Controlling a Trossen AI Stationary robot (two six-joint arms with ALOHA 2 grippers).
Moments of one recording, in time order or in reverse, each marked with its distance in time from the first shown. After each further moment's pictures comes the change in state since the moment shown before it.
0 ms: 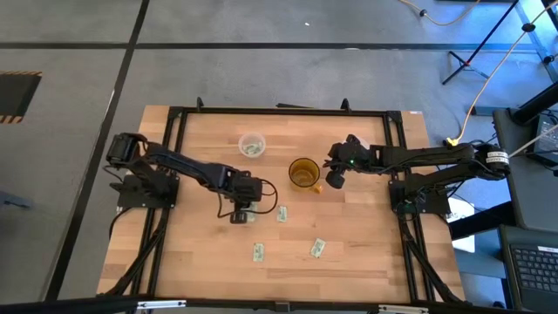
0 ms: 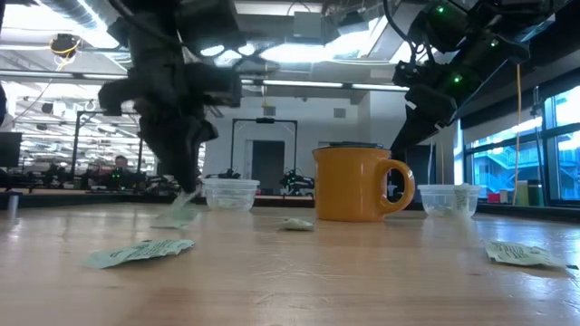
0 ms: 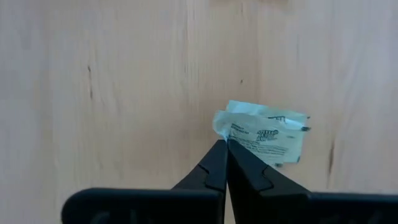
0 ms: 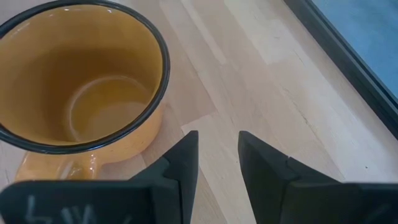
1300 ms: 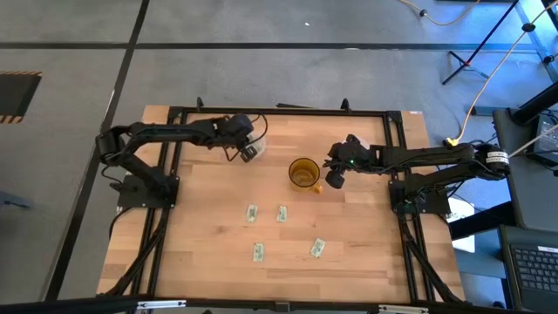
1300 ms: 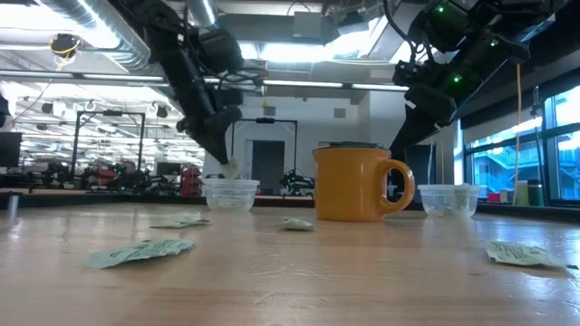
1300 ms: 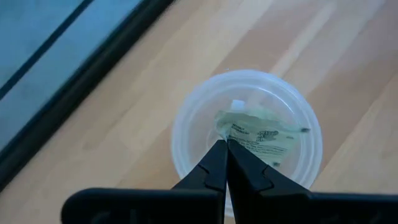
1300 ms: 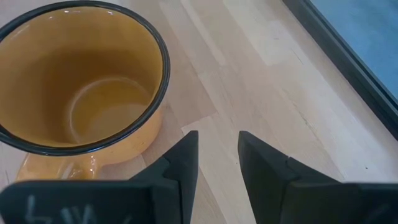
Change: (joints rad) left arm 0.544 -0.129 0.005 0.094 -0.247 -0.056; right arm -0.001 0.000 0.000 0.004 0.000 0.000
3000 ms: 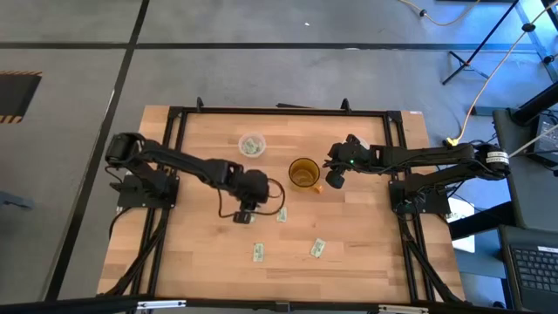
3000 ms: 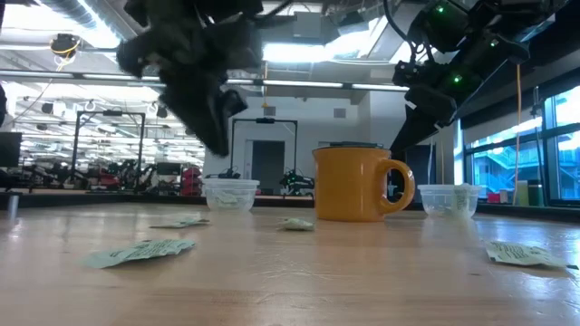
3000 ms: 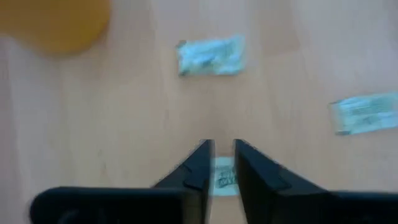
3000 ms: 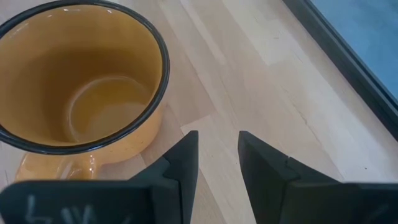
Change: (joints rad) left arm -0.536 0.109 0.124 -0.121 0.311 0.223; right arm 0.000 0.000 0.000 0.000 0.000 -0.003
